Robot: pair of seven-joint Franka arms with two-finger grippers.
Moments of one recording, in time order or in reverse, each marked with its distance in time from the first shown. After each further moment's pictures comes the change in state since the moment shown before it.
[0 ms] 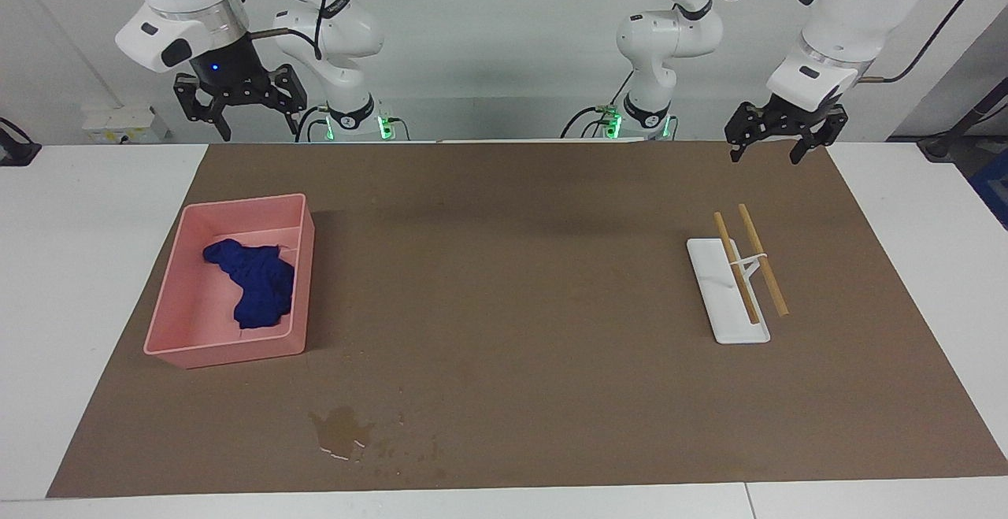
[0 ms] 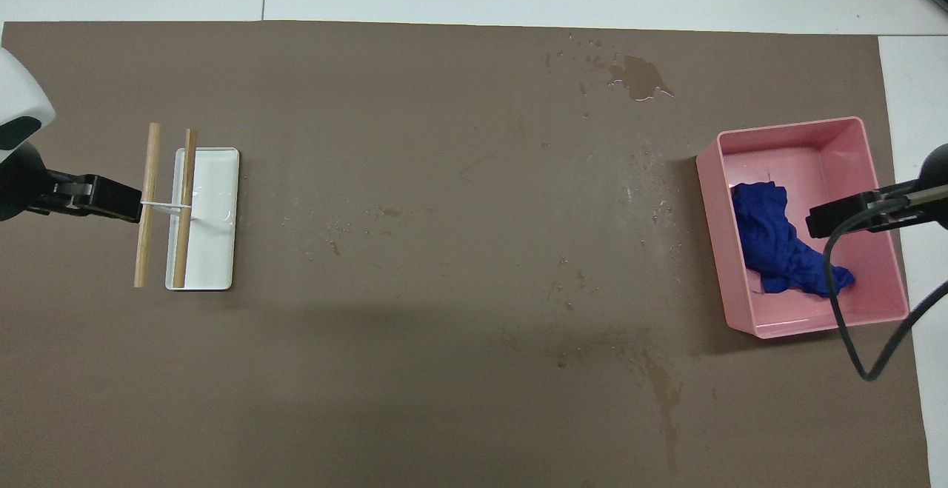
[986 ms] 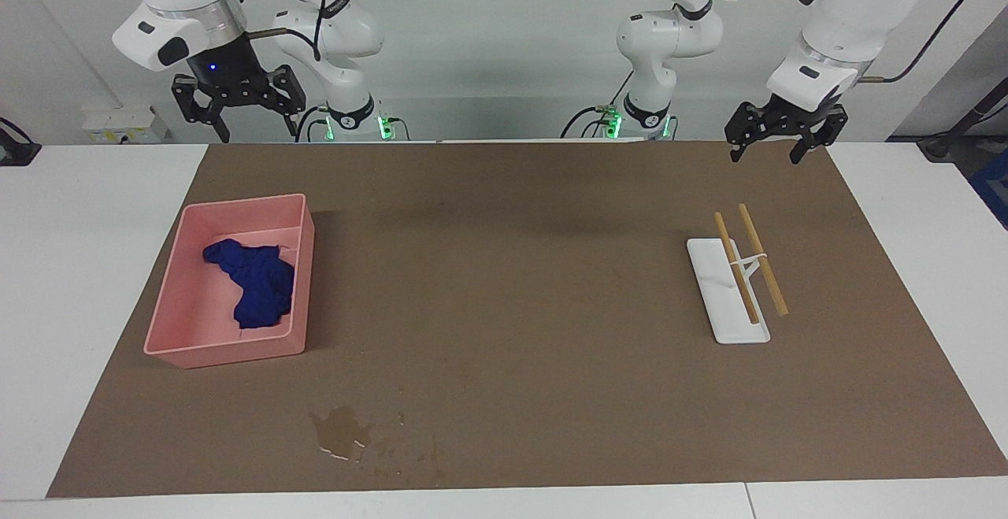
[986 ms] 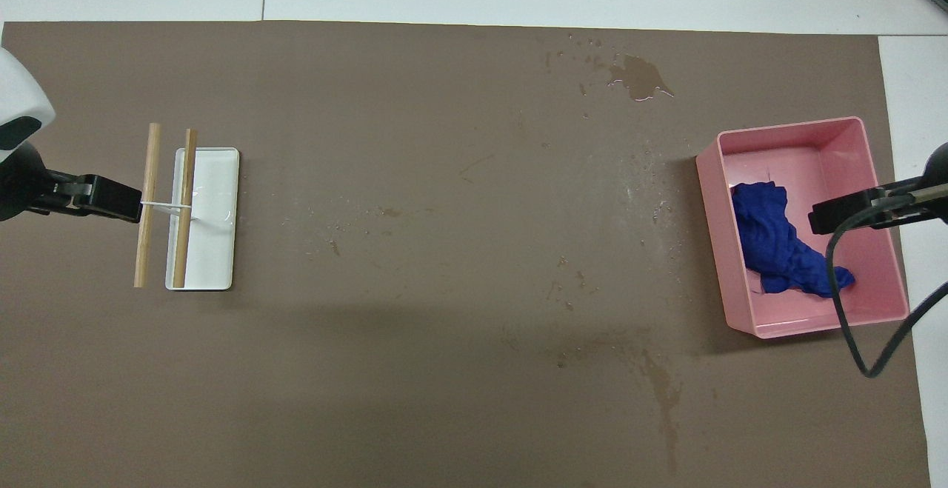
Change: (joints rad) left arm 0.000 0.000 0.000 0.000 0.000 0.000 0.000; right arm -0.004 -0.001 0.000 -0.006 0.017 0.025 0.000
